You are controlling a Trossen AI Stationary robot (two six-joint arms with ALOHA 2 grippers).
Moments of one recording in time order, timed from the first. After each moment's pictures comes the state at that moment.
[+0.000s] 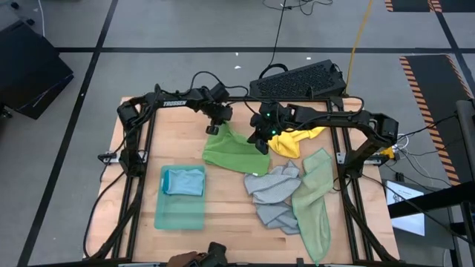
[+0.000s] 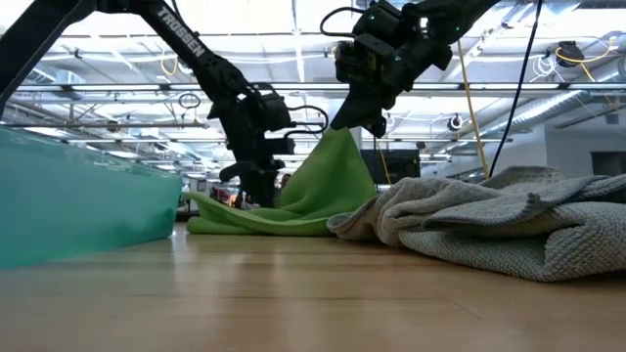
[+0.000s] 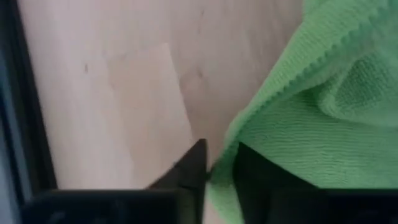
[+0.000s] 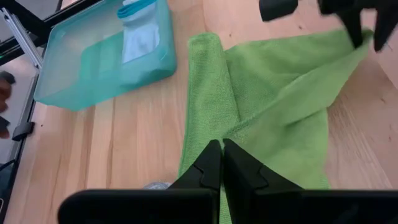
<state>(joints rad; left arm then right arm) 0.63 1.96 1.32 -0.52 0.20 0.88 -0.34 1.61 1.11 -0.29 -0.42 0.13</state>
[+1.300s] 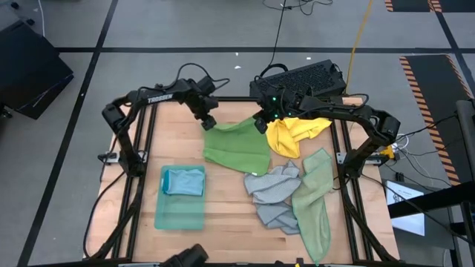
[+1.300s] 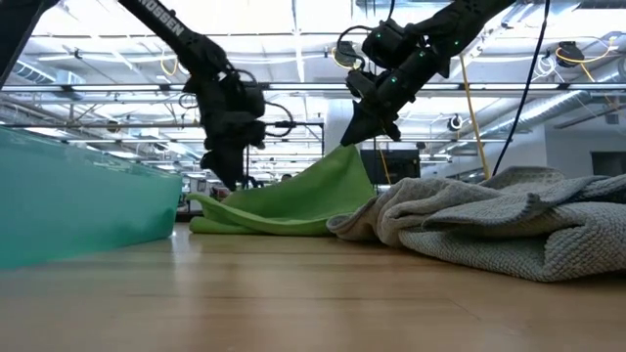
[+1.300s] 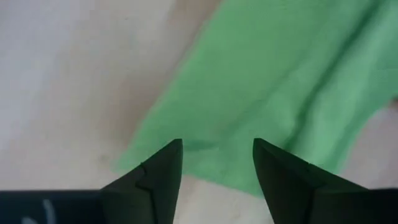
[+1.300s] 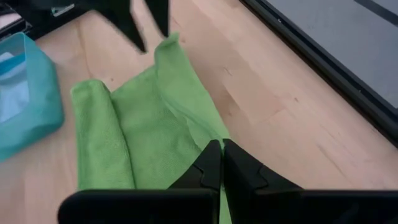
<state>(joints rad) 0.73 1.81 1.31 -0.87 0.36 0.13 -0.50 1.61 1.11 -0.24 -0.19 0.15</state>
